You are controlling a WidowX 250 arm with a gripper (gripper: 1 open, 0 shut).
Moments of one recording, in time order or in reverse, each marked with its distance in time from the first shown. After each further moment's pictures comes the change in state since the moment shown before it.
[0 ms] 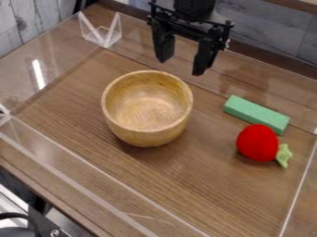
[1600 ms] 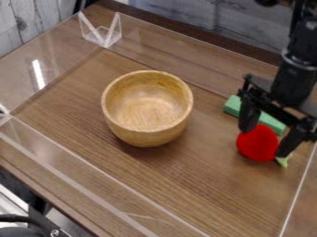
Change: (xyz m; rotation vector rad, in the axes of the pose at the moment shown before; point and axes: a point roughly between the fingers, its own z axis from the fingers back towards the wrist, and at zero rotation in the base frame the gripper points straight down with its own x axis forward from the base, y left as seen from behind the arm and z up) arm 0.001 -0.120 -0.067 0.031 0.079 -0.218
